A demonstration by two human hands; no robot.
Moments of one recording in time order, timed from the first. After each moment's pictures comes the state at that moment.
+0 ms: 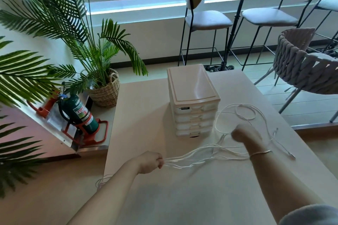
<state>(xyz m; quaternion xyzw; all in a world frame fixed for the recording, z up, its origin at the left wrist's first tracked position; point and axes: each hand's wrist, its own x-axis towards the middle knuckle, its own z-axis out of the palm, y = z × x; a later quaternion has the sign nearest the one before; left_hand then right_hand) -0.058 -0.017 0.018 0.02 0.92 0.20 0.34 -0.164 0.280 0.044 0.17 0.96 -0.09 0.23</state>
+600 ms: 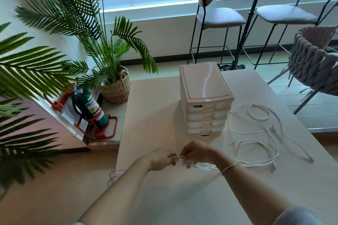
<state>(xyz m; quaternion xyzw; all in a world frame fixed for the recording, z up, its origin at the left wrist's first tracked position) -0.048 -0.012 0.037 0.04 0.92 0.24 0.32 -0.097 0.147 0.028 -0.20 0.85 -0.31 0.39</state>
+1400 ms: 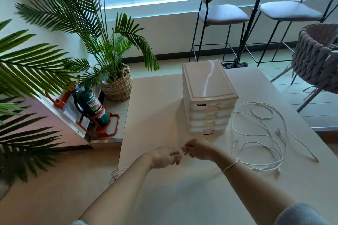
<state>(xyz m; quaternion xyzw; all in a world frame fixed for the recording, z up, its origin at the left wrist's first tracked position) -0.050 -0.019 0.029 0.02 0.89 0.31 0.34 -0.100 0.140 0.030 -0.22 0.88 -0.27 0.32</state>
